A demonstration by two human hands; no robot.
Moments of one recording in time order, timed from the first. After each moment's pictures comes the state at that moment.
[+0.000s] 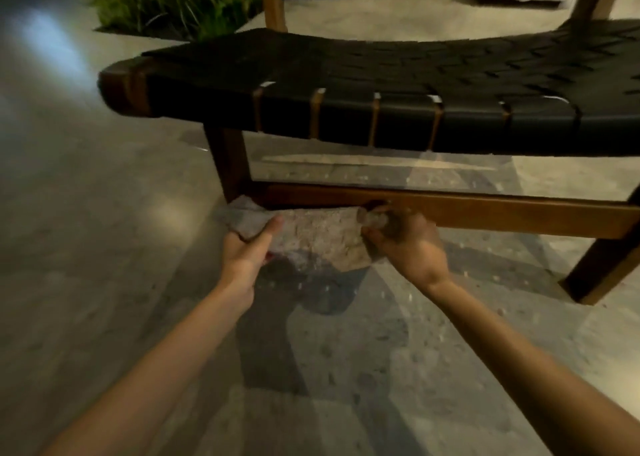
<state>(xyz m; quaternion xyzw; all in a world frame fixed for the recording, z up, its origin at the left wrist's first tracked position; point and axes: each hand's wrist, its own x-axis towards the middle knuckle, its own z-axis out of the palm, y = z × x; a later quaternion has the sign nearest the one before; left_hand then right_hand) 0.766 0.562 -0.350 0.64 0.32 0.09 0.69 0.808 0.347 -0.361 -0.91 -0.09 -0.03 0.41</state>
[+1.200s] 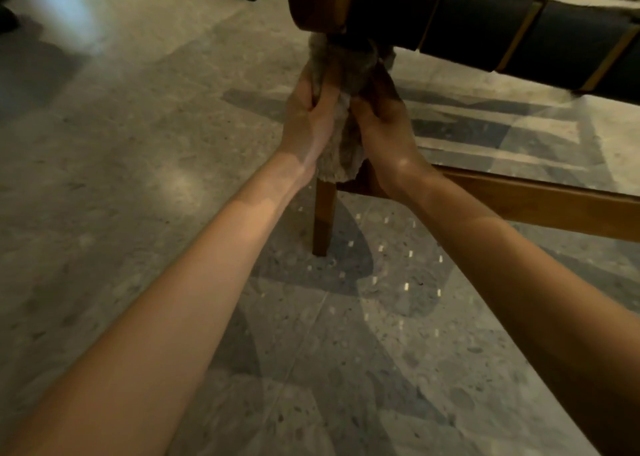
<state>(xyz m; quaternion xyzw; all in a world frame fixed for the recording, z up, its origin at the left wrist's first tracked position) 0.860 0.652 -0.313 0.68 0.04 0.17 0.71 0.870 0.557 -0.317 -0.74 -0.13 0.00 0.66</state>
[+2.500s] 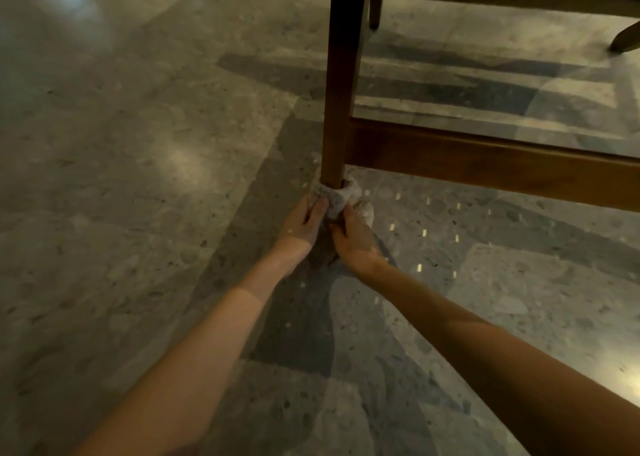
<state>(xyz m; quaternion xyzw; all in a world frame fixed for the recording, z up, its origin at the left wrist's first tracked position) 0.801 0.669 -0.483 0.78 0.18 0.00 0.60 0.819 0.567 -0.491 -0.87 -0.07 0.19 0.46</state>
